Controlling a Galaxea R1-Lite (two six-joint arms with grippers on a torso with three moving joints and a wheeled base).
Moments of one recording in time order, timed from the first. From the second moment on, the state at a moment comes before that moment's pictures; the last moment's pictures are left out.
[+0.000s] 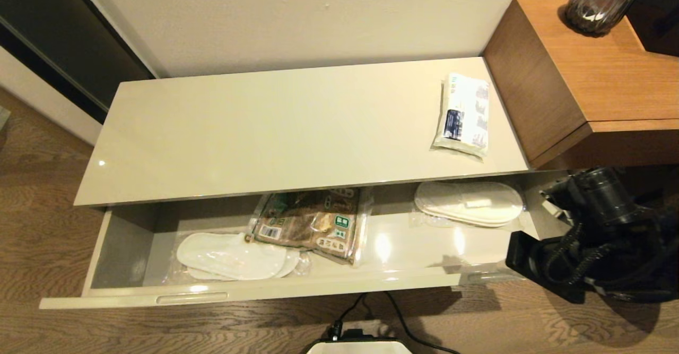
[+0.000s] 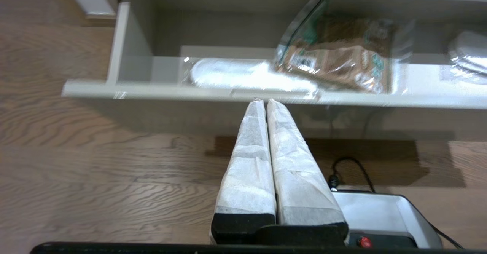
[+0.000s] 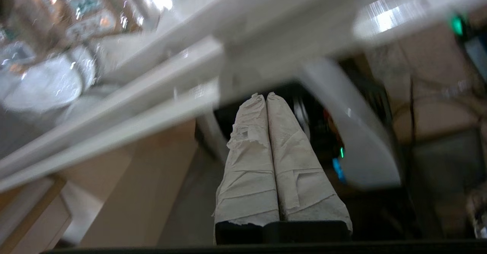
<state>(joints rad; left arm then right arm) 0.00 0.00 0.00 -0.01 0.00 -0.08 0.37 1.54 -0.72 0.08 -0.03 0.78</state>
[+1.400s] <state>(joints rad) 0.00 0.00 0.00 -0.01 0.00 -0.08 0.27 1.59 -1.49 0.69 -0.28 0.70</state>
